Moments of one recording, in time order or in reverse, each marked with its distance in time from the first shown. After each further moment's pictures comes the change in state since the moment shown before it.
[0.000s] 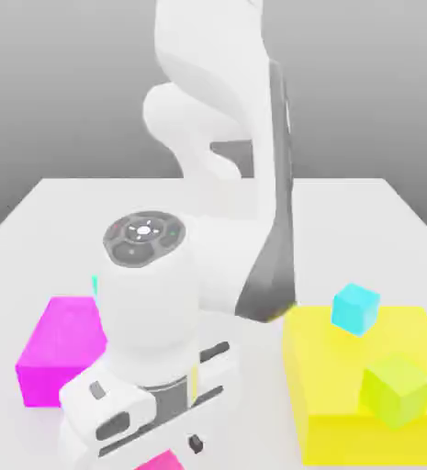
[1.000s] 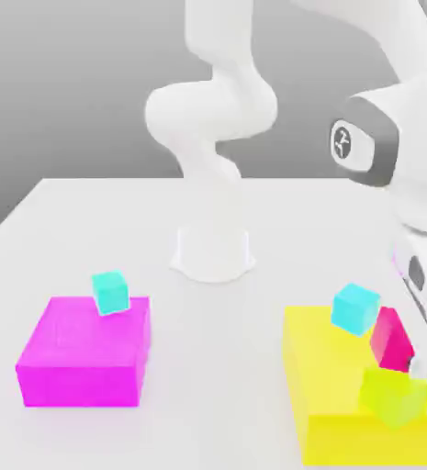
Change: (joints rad) arm 0.317 -0.404 0.183 -0.080 -0.250 -0.308 -0.185
